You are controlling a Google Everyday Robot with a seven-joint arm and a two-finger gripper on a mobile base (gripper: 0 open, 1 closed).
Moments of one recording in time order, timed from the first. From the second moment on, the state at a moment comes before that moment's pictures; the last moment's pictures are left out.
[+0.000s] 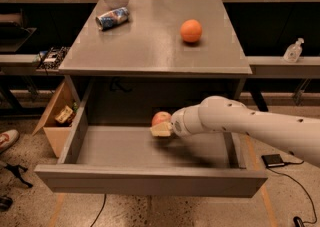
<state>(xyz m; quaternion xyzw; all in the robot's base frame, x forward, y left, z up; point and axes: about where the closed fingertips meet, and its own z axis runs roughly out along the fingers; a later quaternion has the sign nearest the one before) 0.592 -0.019 0.641 -0.28 0.88 0.22 0.31</state>
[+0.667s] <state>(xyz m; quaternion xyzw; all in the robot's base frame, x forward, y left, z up) 0.595 -0.028 0.646 -0.27 0.88 0.24 0.31</state>
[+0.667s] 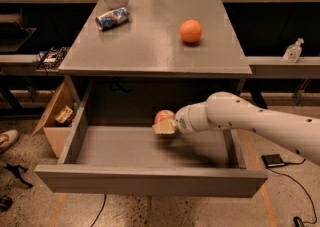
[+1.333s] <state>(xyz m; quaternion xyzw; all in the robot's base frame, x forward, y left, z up) 0.591 -0.066 0.670 -0.26 0.89 0.22 0.31</state>
